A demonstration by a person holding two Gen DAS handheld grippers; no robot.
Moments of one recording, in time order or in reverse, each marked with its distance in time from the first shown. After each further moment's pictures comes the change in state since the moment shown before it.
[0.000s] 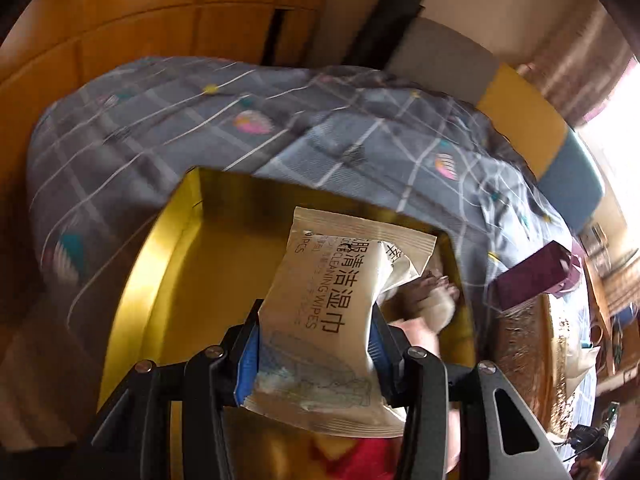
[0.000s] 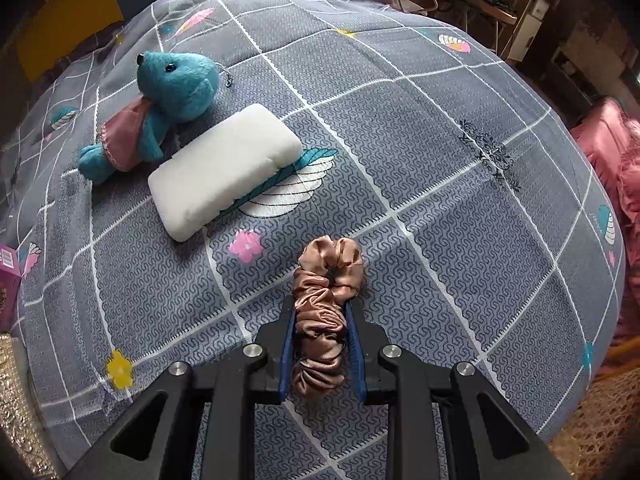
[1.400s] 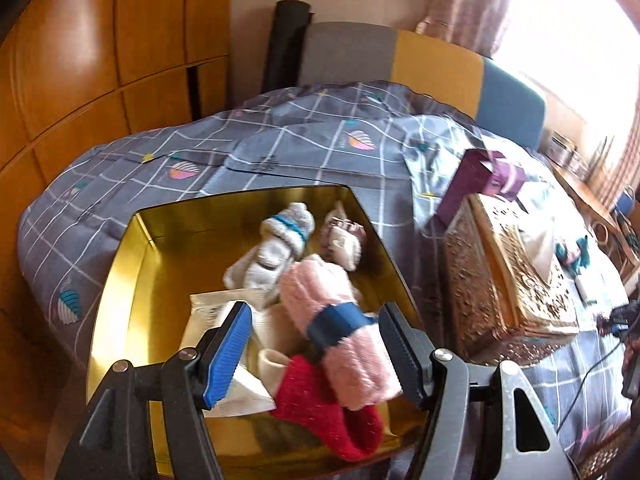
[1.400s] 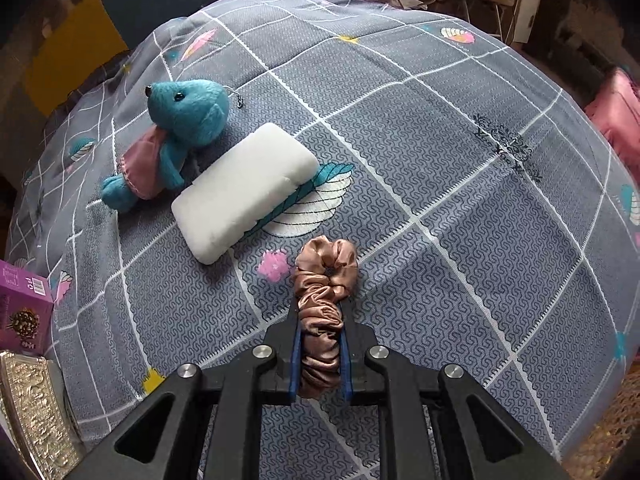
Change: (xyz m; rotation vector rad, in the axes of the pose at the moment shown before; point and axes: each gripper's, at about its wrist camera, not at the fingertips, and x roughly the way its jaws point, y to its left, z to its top) left arm -0.045 -0.089 -0.067 0.387 -0.117 -0.026; right arm -0.007 -0.006 0.009 0.091 -0.032 0.132
